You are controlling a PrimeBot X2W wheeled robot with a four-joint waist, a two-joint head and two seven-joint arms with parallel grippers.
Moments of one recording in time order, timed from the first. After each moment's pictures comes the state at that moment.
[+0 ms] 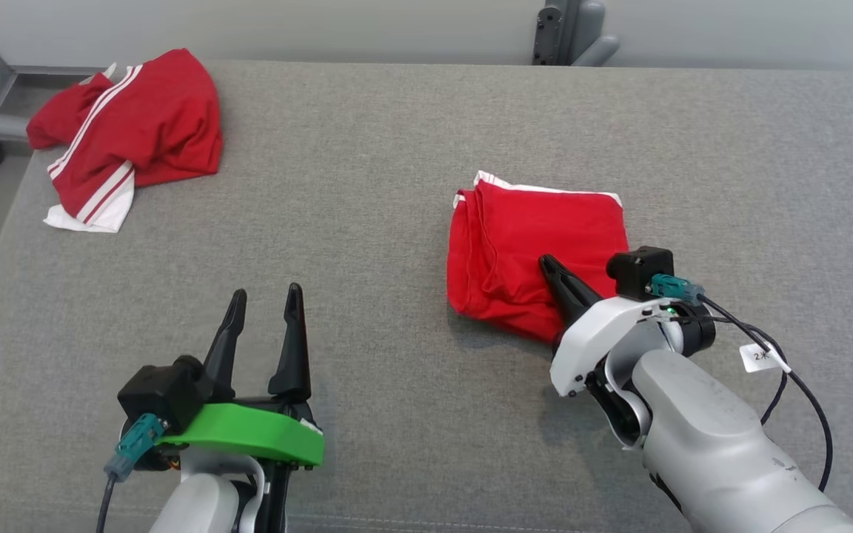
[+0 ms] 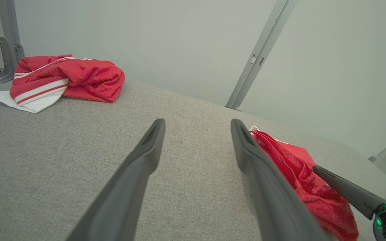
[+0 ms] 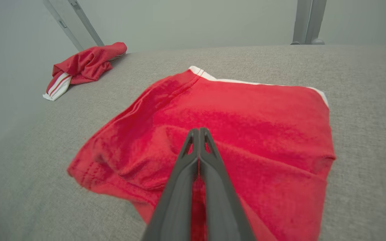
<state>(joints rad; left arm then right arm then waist) -0.17 0.16 -0.37 0.13 -0.61 0.09 -0.25 -0.65 -0.09 0.57 0.88 0.60 0.13 -0.26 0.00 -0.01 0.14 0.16</state>
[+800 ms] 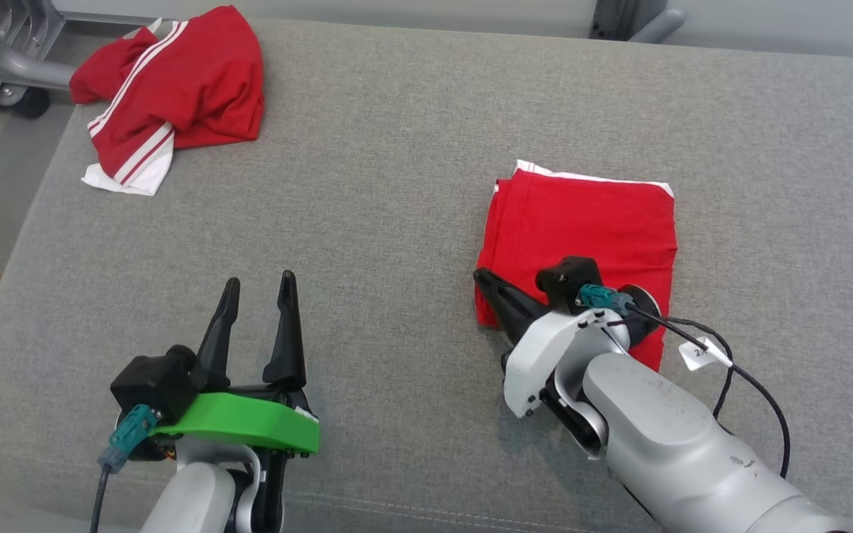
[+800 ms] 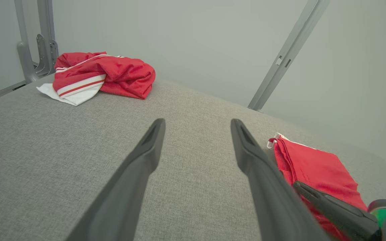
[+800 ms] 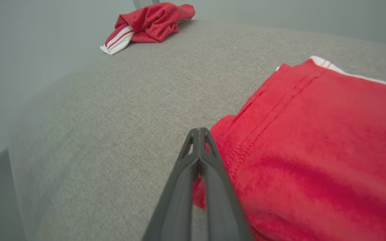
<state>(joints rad) -0.20 0.14 -0.35 0.16 -0.60 0.08 -0.26 -0.69 -0.05 0.76 0.88 0.55 0.13 -0.26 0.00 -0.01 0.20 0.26</state>
